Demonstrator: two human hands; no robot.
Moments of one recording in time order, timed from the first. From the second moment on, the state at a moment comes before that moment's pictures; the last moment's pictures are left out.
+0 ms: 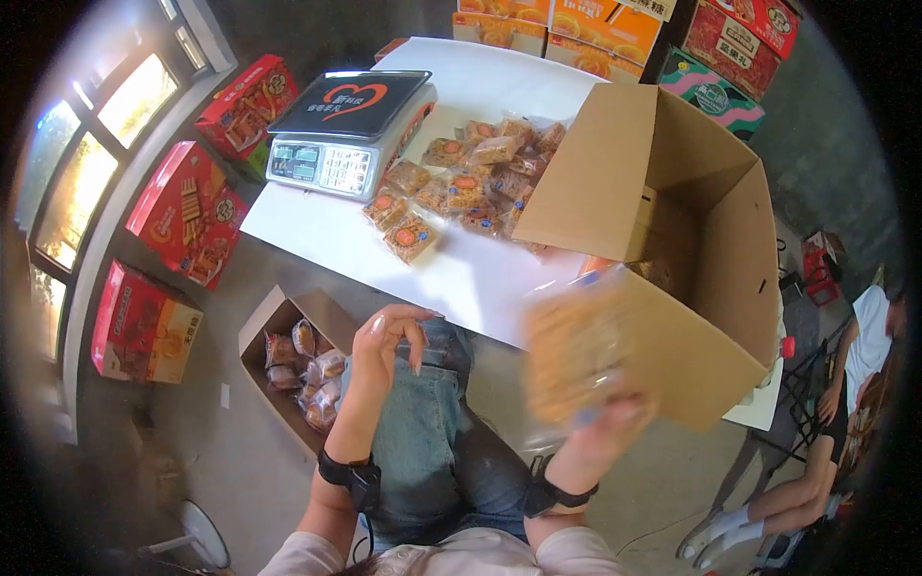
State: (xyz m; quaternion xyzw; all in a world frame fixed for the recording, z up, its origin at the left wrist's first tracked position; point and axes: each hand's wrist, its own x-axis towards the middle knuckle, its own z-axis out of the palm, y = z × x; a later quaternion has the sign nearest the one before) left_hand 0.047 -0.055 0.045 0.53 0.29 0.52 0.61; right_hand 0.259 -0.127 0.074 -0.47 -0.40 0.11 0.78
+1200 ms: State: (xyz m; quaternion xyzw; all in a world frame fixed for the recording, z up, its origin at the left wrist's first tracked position) left_hand 0.023 -0.045 0.037 0.44 0.36 0.55 0.61; right_hand 0.214 0.130 -0.045 -0.61 -0.73 -0.06 0.30
